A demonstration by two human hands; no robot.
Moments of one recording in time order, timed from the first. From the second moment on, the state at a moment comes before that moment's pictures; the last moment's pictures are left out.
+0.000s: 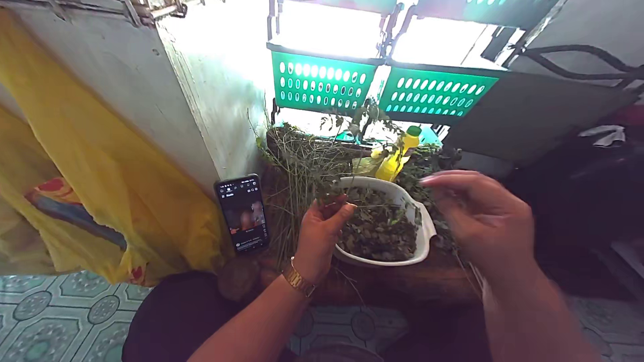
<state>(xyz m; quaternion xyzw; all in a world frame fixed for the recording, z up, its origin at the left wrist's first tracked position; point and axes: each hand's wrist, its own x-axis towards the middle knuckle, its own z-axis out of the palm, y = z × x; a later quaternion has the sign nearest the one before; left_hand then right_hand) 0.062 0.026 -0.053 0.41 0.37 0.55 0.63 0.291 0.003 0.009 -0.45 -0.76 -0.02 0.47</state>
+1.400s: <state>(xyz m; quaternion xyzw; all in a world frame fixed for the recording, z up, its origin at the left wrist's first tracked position) 0.050 0.026 -0.048 0.47 0.35 0.51 0.63 0.296 0.046 0.036 -0.44 -0.77 0.40 0.24</state>
